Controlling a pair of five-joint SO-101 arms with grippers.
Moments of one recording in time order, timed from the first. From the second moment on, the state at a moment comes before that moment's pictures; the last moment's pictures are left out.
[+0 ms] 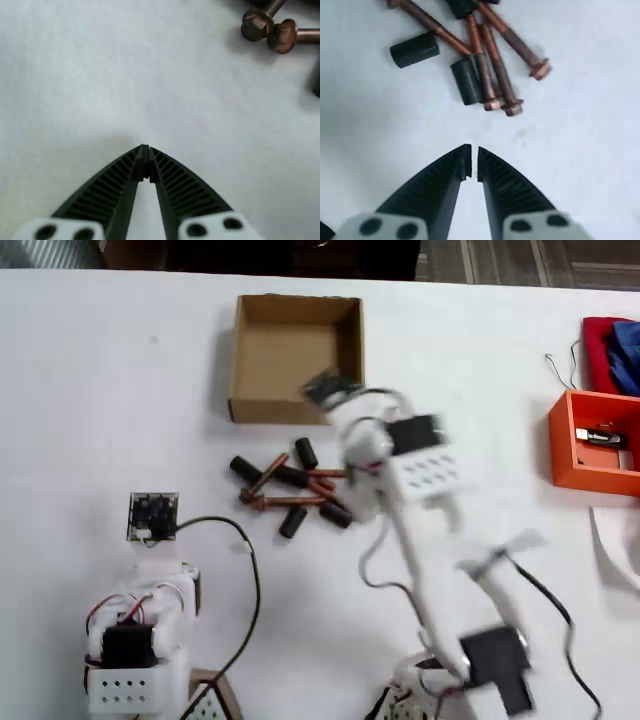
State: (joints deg) left arm -9.6 -102.3 95.9 72.7 1.5; right arm -23.9 -7.0 16.2 83.2 26.6
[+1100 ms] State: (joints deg) left arm -9.6 -102.3 95.9 72.7 1.5; right arm -27.7 8.7 16.8 70.3 30.2
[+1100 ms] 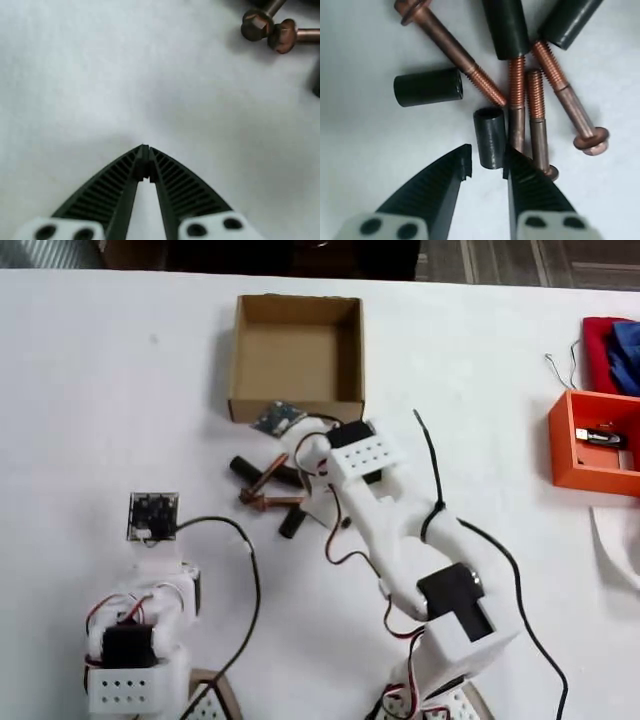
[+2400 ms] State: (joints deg) left arm -9.6 -102.3 95.9 72.7 1.5; right arm -29.6 8.8 26.4 57.5 32.7
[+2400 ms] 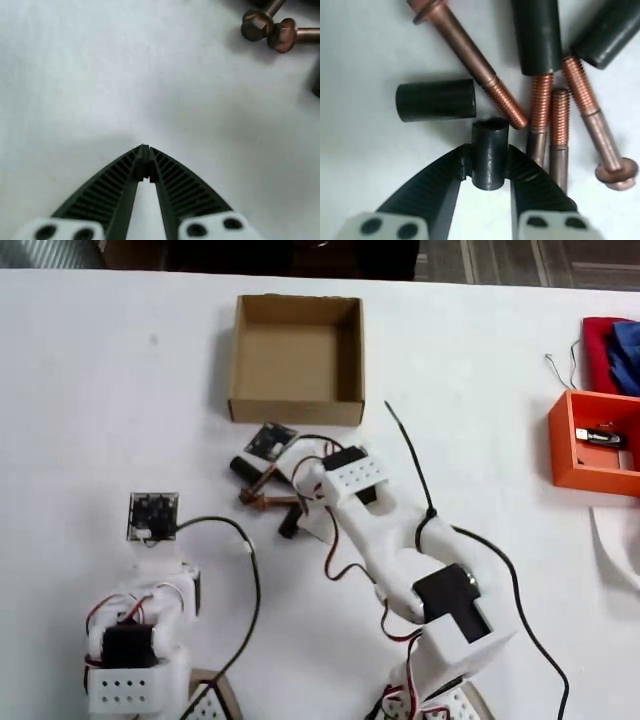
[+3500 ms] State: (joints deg) left arm -9.6 -102.3 95.9 72.7 1.5; right arm -29.5 24.6 7.3 70.2 30.1
